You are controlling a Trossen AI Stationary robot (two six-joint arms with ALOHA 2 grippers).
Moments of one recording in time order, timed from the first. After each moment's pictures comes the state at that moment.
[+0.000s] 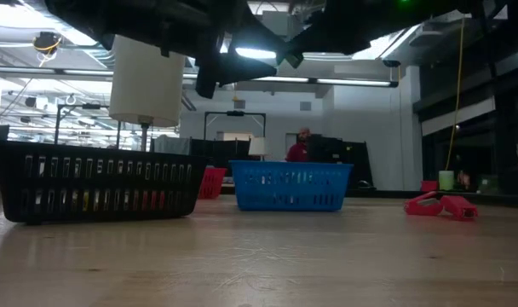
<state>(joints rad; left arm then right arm) -0.18 1.59 0.73 0.70 -0.46 -0.35 0.41 1.57 0.78 0.54 0.87 -0.29</state>
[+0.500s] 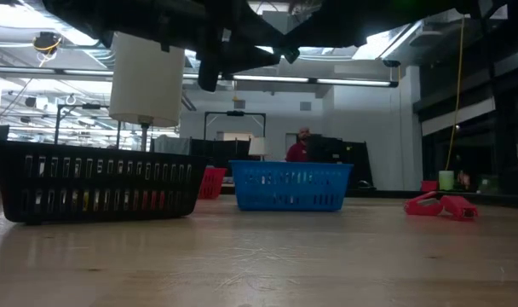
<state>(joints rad) -0.20 1.59 0.73 0.74 -0.46 -0.29 0.41 1.57 0.78 0.58 0.81 -0.30</state>
